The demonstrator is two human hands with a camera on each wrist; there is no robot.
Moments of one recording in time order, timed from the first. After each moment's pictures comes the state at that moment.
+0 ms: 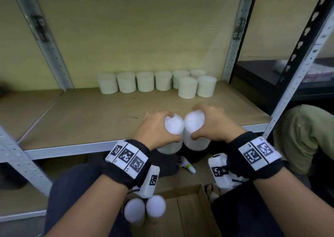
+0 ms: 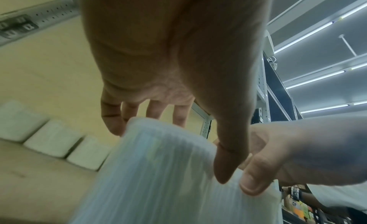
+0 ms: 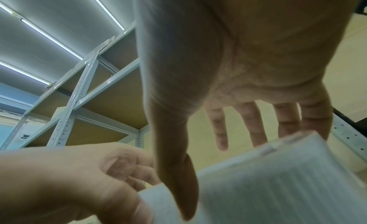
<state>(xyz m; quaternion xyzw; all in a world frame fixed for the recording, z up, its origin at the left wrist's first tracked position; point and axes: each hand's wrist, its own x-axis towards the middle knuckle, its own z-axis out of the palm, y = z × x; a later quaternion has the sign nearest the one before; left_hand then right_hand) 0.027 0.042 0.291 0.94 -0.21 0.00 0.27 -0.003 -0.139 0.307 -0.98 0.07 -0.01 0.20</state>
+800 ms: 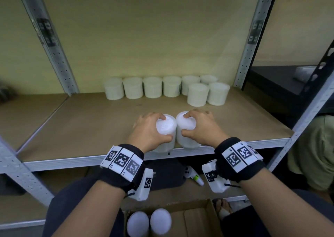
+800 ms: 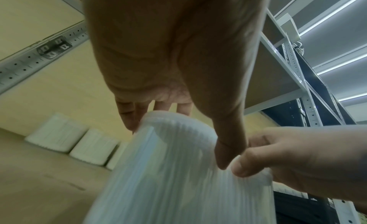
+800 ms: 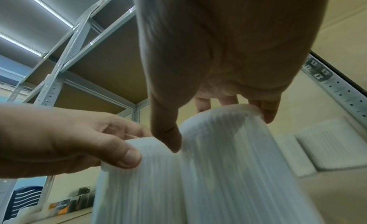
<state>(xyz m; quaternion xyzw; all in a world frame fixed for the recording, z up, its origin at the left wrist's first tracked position) 0.089 0.067 0.277 0.95 -0.13 0.02 0.29 0.080 -0.115 0.272 -0.97 0.02 -0.06 0.23</state>
